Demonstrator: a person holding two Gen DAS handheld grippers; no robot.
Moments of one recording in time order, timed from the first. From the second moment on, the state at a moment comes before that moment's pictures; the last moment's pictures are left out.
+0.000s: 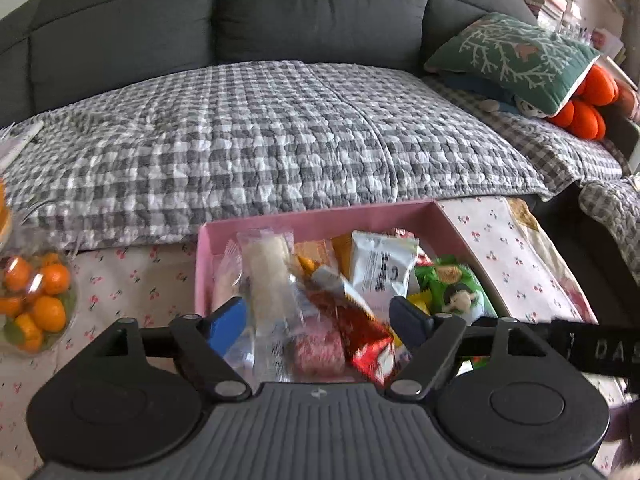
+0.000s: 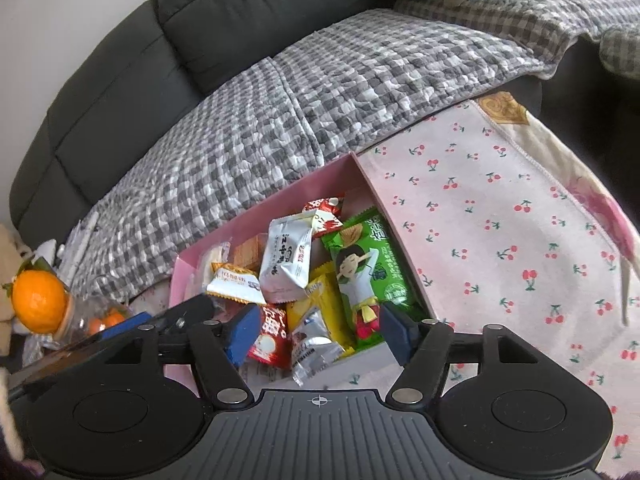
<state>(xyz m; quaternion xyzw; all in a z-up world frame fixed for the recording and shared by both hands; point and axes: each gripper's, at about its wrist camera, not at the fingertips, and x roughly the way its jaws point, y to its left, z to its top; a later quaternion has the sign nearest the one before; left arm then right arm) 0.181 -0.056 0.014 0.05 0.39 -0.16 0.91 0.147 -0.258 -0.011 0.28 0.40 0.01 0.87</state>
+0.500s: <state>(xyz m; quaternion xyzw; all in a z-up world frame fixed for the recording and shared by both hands) 0.118 -0.039 0.012 0.05 0.42 -0.09 0.90 0.097 -0.264 0.006 0.18 0.42 0.03 0.89</state>
